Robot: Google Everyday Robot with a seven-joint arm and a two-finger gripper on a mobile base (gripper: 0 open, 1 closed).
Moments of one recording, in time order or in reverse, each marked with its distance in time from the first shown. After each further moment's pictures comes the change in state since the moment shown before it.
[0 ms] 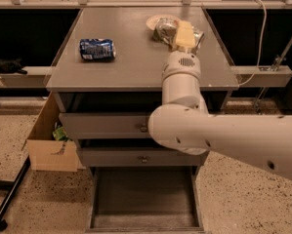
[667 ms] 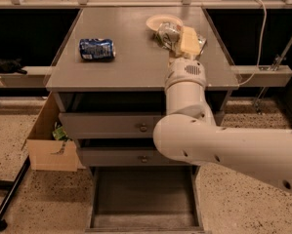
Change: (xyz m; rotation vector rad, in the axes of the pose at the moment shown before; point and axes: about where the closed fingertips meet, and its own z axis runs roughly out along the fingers) arm 0.001 -0.002 -0.020 -0.011 -0.026 0.082
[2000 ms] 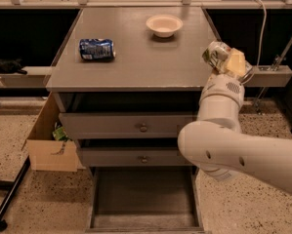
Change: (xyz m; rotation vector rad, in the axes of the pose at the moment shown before) arm 0.128 0.009 -0.029 -0.022 0.325 0.061
